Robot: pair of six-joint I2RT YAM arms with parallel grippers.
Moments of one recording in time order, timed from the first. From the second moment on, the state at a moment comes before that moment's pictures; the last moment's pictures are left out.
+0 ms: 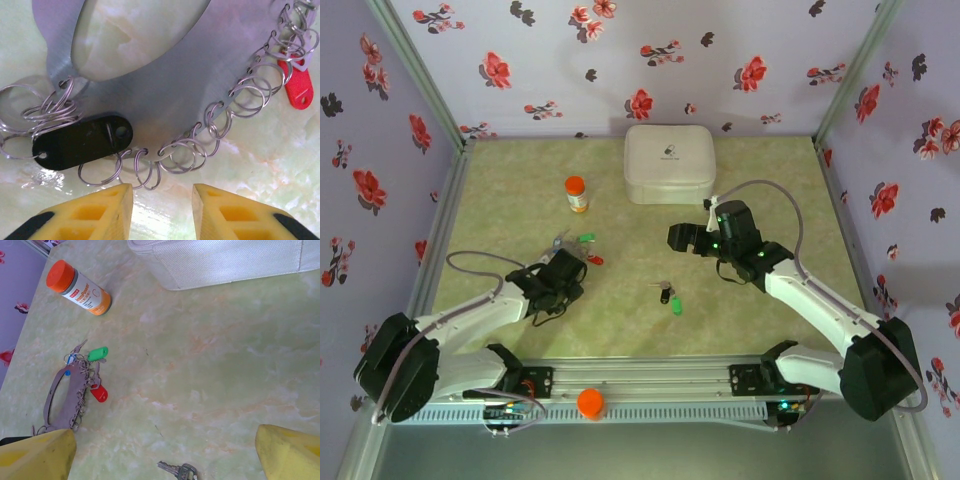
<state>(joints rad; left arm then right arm) -0.73 1.17 0.57 -0.57 -0.23 -1.31 0.53 1.16 0.77 -0.26 -0.18 0.56</state>
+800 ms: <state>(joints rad) -0.71 1.21 0.55 -0.50 -0.22 -1.31 0.53 1.13 0.77 -0.28 -0.16 0.55</state>
